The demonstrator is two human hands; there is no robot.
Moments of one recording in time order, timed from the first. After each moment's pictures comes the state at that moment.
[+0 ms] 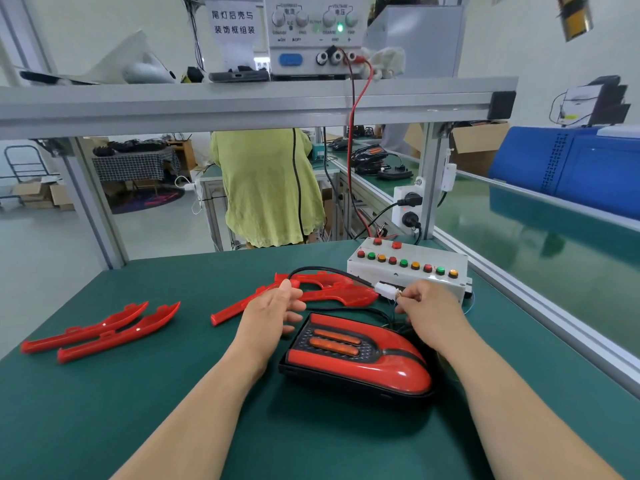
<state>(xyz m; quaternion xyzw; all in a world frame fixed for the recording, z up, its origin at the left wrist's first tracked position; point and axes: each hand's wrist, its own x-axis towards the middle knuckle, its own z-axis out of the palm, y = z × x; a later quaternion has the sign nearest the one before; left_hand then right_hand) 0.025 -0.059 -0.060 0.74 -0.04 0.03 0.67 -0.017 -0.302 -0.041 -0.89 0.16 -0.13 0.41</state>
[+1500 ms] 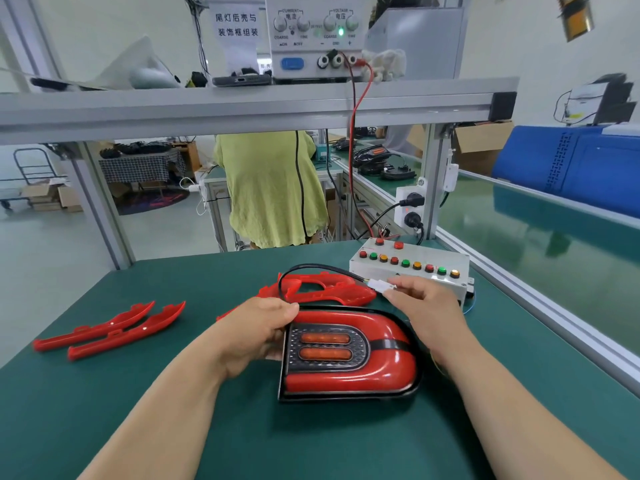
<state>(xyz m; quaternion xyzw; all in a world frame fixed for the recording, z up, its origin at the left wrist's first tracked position) -0.001 -0.030 -0.023 0.77 -0.11 -0.20 0.60 -0.025 -0.293 -0.046 -0.76 0.08 -0.17 0.62</state>
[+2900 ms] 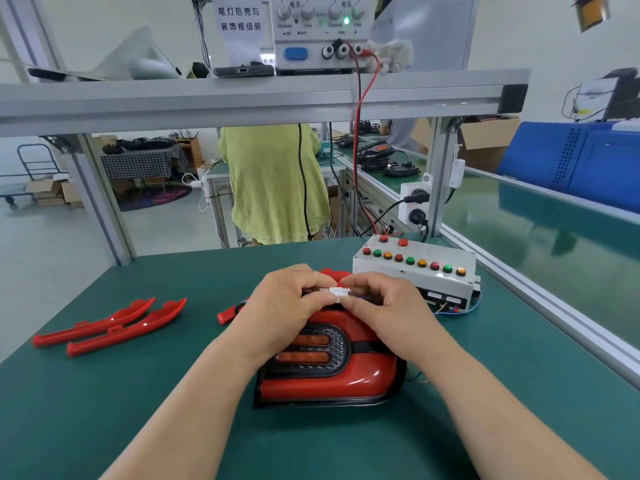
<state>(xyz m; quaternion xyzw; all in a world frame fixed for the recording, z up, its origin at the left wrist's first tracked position) -0.008 -0.063 0.000 0.87 -0.25 0.08 0.43 -0.031 -0.249 -0.032 -0.81 -0.10 -0.14 0.56</state>
